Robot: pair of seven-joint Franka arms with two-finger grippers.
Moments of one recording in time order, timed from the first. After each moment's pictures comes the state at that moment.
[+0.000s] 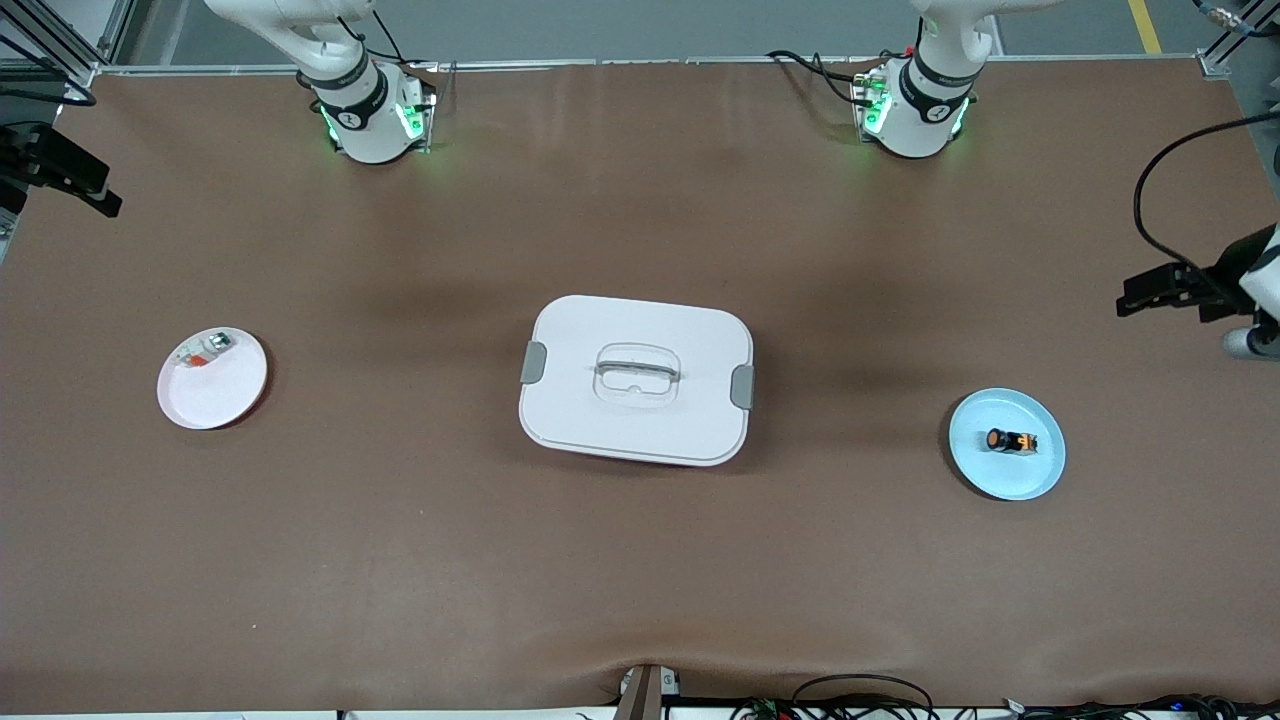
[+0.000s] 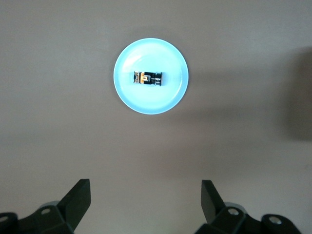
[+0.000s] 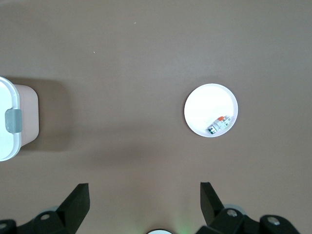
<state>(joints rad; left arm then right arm) 0.09 0.13 0.02 -1.63 -0.01 1.66 0.20 -0.01 -0.09 -0.02 -1.51 0.00 1.41 0.03</state>
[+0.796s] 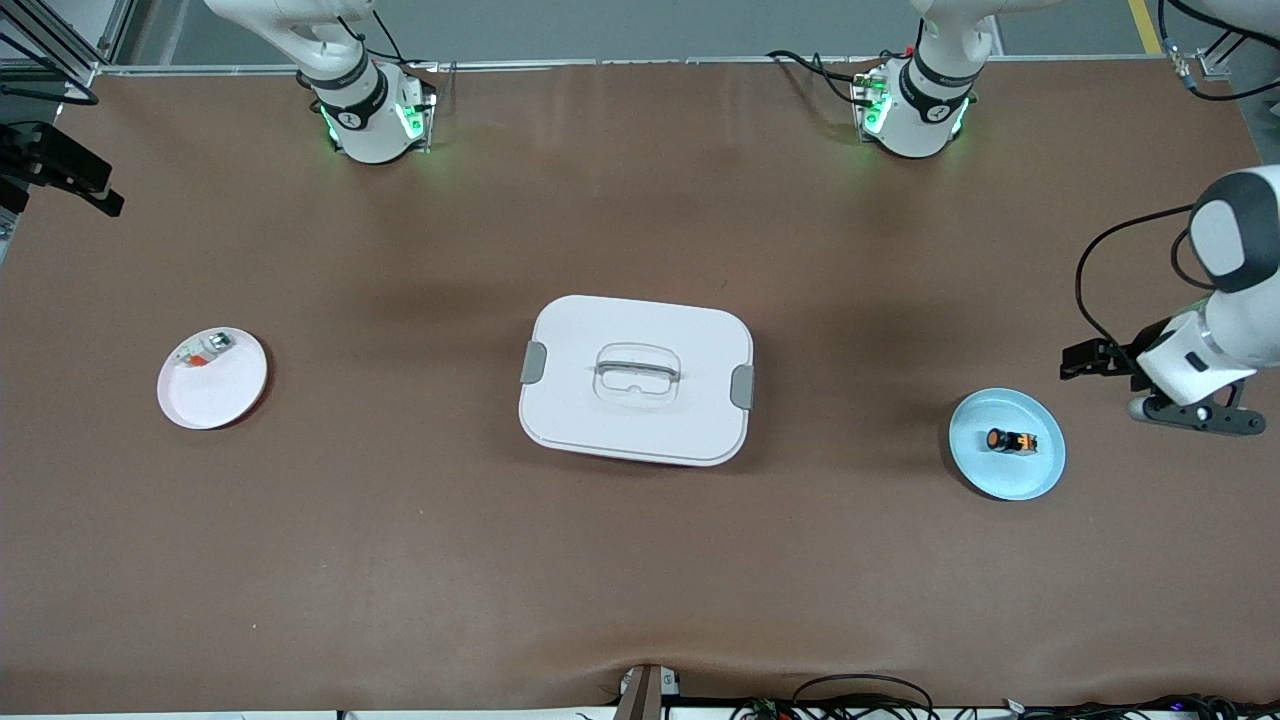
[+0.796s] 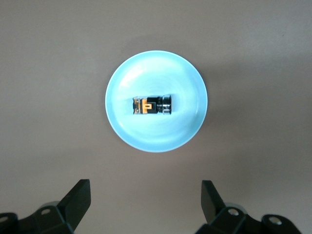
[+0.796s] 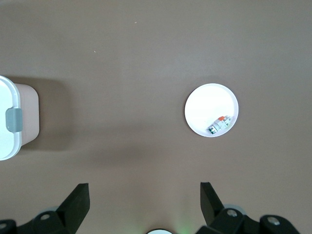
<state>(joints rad) 0.10 0.28 0.02 -1.82 -0.01 2.03 0.33 -0.01 -0.09 -0.02 -1.51 0.00 1.41 0.03</state>
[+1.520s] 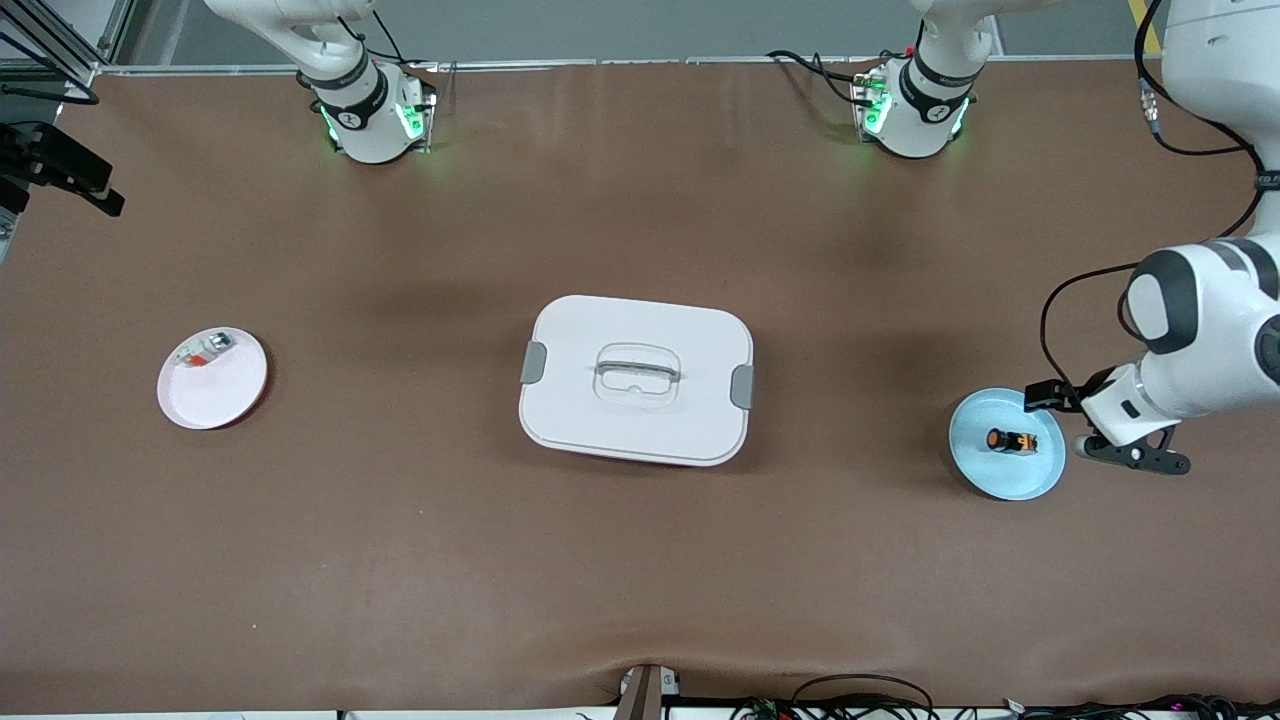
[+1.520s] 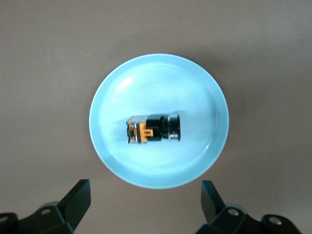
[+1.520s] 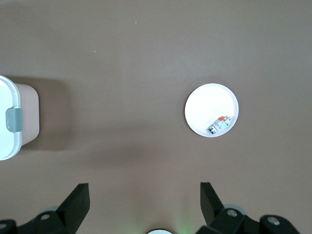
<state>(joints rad) 0.10 0.46 0.01 -1.79 -0.01 2.16 0.35 -0.01 -0.09 -0.02 -1.51 0.00 1.41 0.03</state>
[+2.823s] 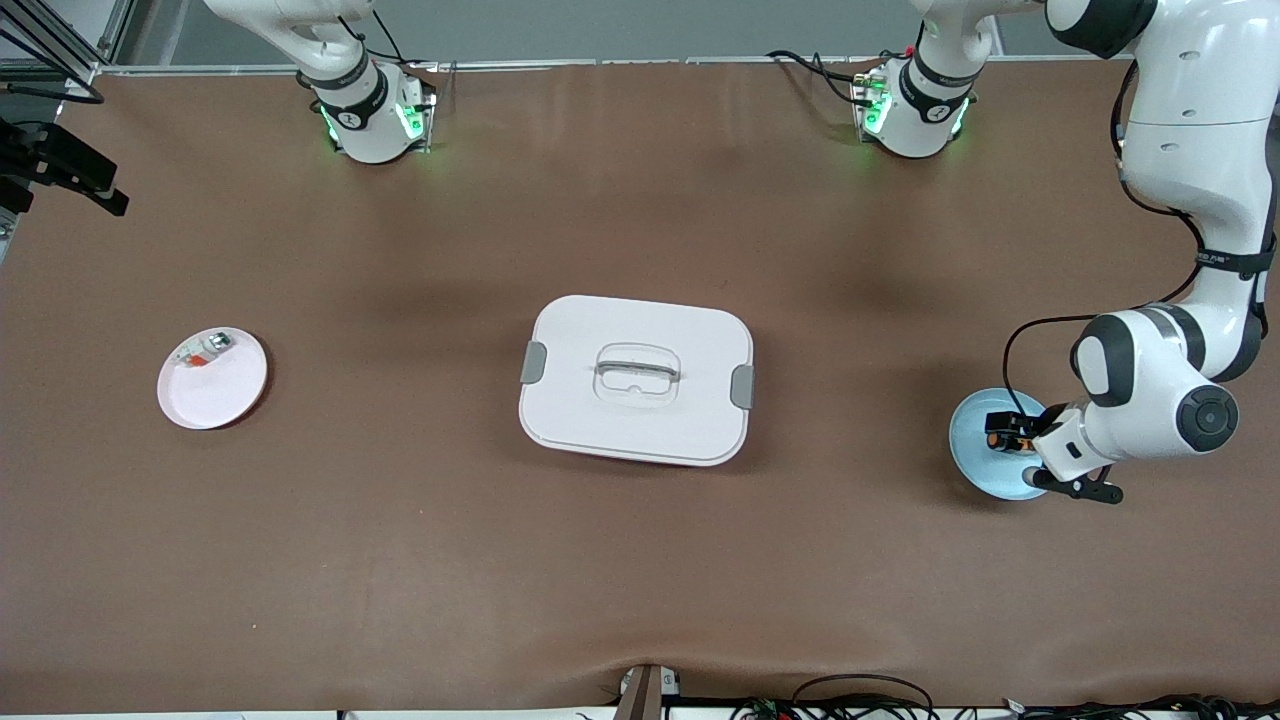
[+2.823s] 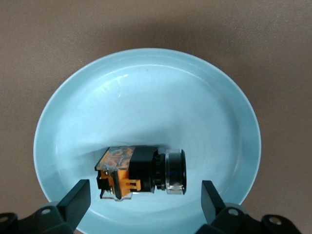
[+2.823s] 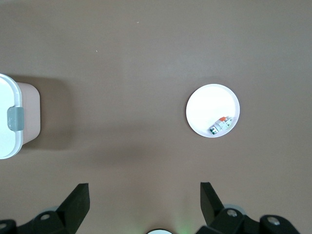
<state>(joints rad) 0.10 0.67 0.01 -1.68 -0.03 2.18 0.35 -0.01 -0.09 -0.01 -1.51 0.00 1.41 0.03</state>
